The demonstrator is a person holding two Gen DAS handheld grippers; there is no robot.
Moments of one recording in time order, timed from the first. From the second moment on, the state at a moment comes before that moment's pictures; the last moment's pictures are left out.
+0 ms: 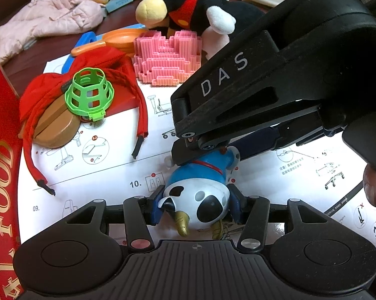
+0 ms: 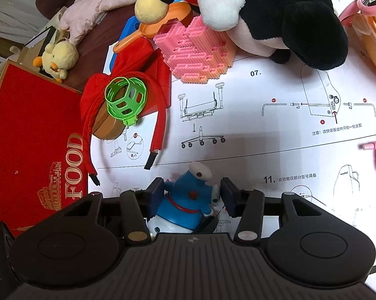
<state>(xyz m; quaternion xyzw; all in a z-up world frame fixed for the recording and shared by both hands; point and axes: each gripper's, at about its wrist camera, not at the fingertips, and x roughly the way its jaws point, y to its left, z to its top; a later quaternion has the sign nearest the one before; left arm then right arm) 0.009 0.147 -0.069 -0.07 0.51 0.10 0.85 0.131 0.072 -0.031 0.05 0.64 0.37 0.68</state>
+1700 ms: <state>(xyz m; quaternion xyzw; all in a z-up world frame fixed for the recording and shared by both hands) -0.105 0.251 0.145 -0.06 0.32 0.27 0.91 0.022 0.202 0.188 -0.01 0.42 0.58 0.70</state>
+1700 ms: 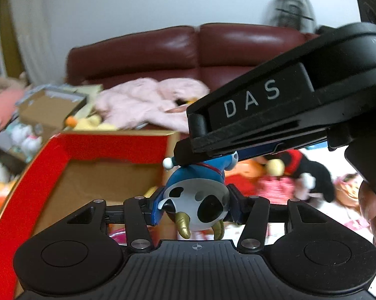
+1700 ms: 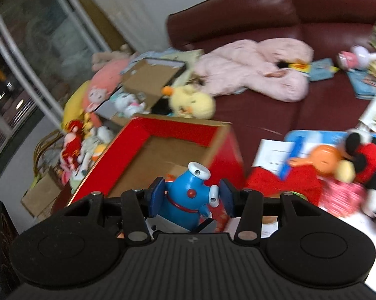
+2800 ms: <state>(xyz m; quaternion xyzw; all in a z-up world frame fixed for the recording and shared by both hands) -0.142 0.325 0.126 -0.15 0.34 0.37 0.85 0.008 0.250 0.166 -0.03 0.47 0.61 0.64</state>
